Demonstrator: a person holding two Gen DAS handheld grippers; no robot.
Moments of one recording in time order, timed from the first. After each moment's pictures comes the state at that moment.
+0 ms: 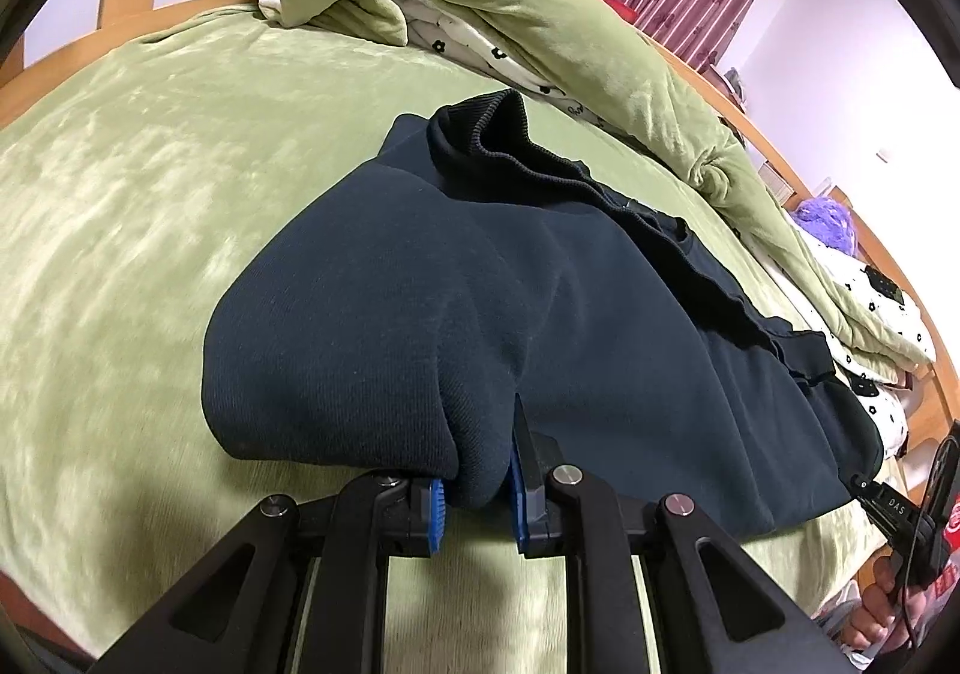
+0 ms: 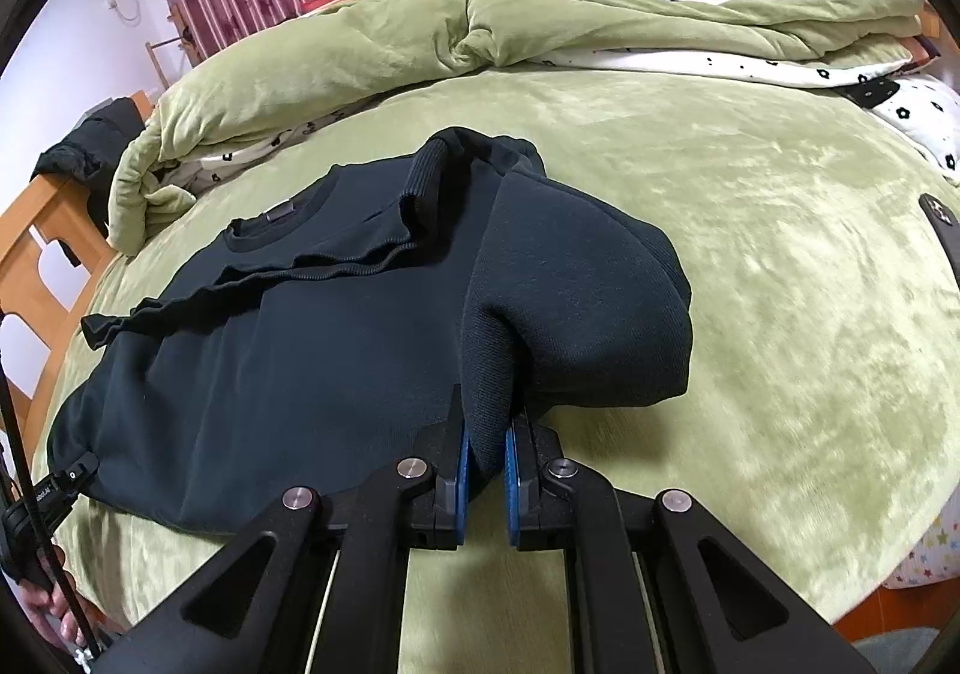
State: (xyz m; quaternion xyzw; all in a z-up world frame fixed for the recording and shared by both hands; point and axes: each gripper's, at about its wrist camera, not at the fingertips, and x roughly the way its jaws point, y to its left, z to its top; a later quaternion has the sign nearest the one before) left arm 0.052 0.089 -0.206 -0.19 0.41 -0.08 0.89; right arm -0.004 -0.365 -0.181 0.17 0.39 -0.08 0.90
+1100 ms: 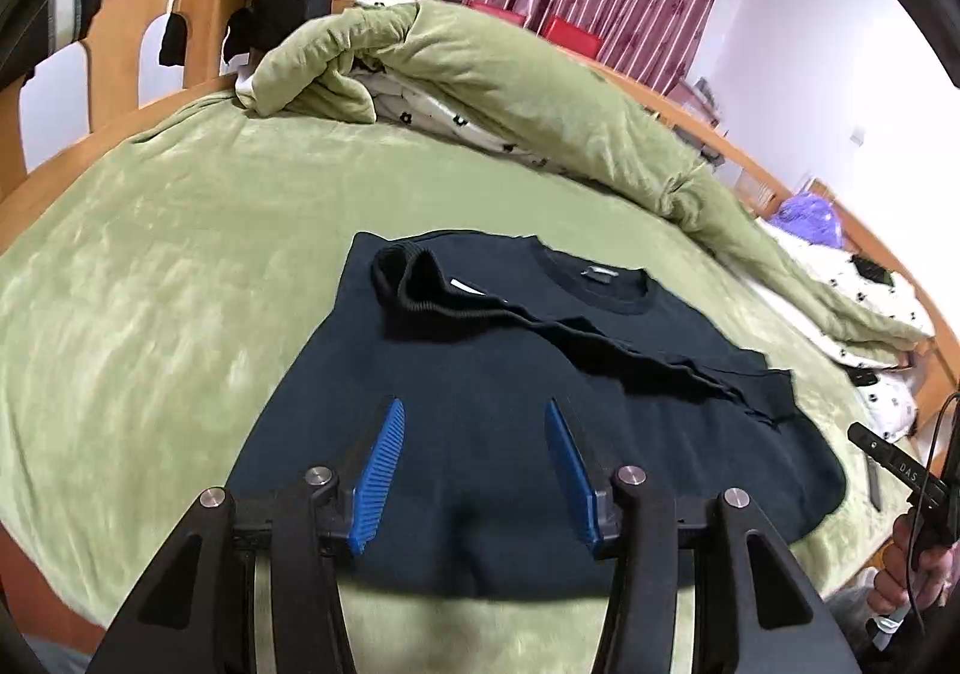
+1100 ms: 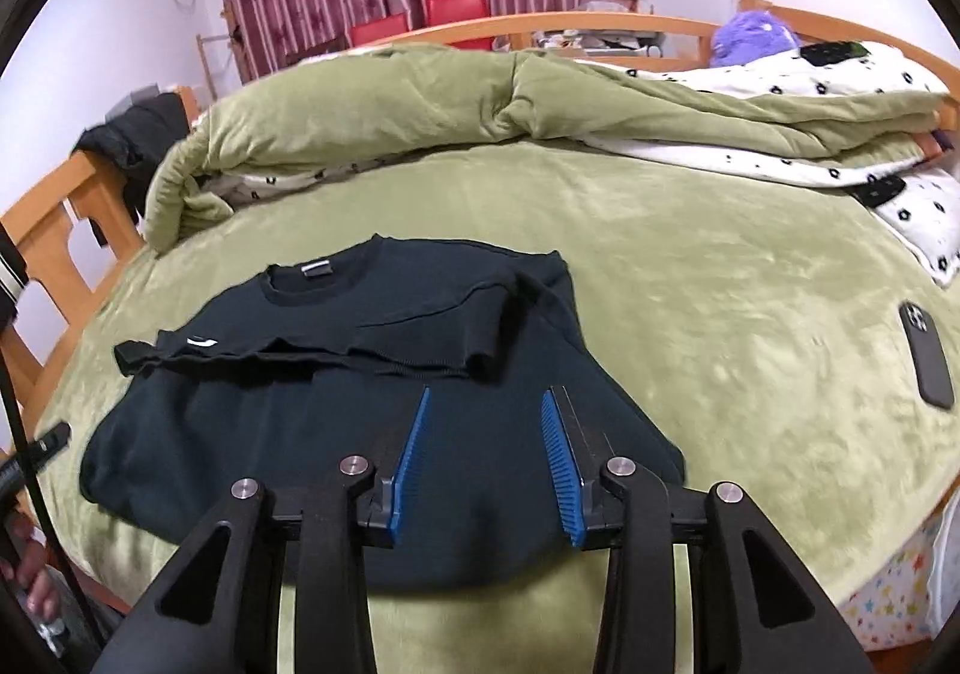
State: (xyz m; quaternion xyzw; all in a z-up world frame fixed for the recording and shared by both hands) left arm 0.052 0.071 -0.138 -0.13 0.36 -0.08 0.92; right arm 0.003 -0.353 -0.117 0.09 0.36 -0.06 0.93
